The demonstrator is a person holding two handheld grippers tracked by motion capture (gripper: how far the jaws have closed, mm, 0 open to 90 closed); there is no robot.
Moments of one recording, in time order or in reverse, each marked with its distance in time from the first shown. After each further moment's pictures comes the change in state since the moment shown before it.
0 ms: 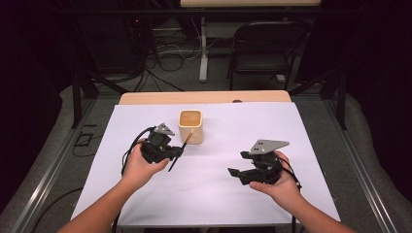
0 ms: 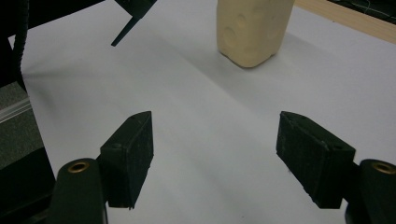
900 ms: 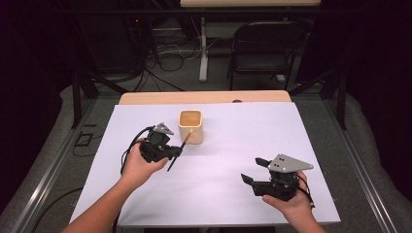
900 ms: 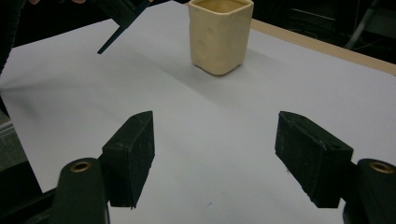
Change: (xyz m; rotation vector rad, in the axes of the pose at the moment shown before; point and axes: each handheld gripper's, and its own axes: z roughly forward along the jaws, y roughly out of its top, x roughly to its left) left arm 0.005 -0.001 0.000 0.011 -0.003 -0.009; right arm 0.010 -0.039 -0.035 -0.152 -0.120 0.009
